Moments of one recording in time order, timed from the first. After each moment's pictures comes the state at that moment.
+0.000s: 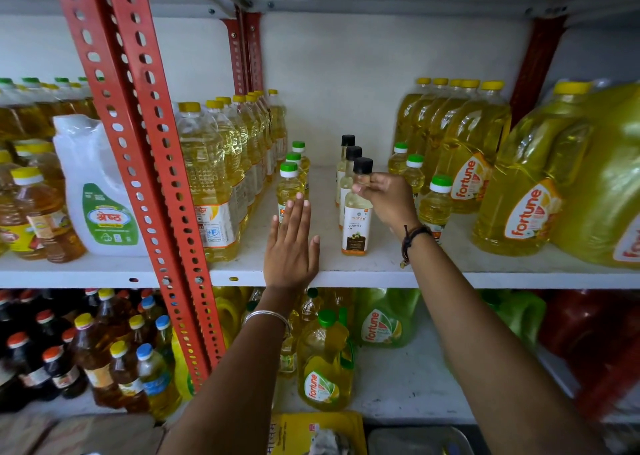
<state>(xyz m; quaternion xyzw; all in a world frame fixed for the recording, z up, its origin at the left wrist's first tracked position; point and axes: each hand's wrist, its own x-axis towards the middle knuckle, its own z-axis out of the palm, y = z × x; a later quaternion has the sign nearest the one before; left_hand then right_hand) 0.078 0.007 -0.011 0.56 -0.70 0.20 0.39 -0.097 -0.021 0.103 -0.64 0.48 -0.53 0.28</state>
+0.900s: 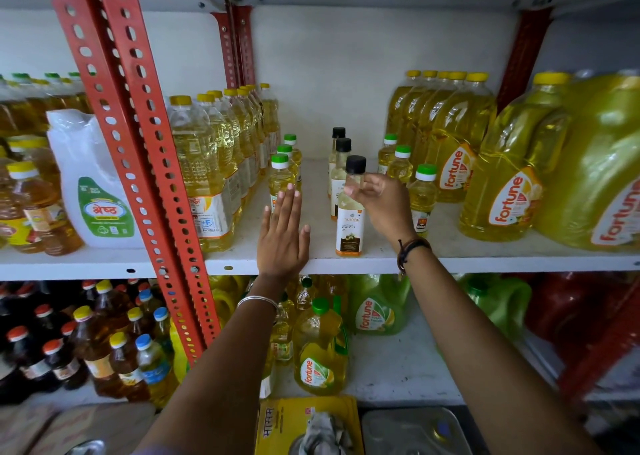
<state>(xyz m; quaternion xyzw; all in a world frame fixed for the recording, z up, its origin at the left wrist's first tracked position) 0.080 0.009 -0.010 0.55 -0.71 0.20 0.40 -0.104 0.024 0.093 -0.65 0.48 -0.54 0.23</state>
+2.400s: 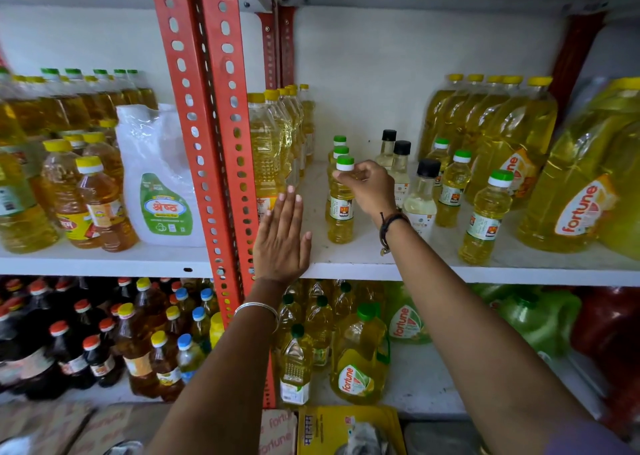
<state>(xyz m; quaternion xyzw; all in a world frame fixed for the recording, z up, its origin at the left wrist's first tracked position) 0.183 0.018 -0.017 0.54 -0.66 0.34 0.39 0.020 -0.025 0.098 -0.62 0.50 -0.55 0.25</state>
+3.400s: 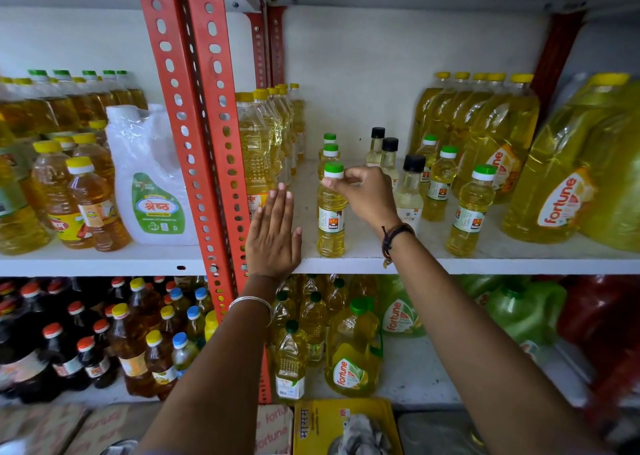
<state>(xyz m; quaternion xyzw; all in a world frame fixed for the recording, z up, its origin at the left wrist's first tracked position) 0.179 0.024 -0.012 0.56 -0.65 0.34 0.37 0.007 0.027 0.104 -0.69 0.45 -0.52 0.24</state>
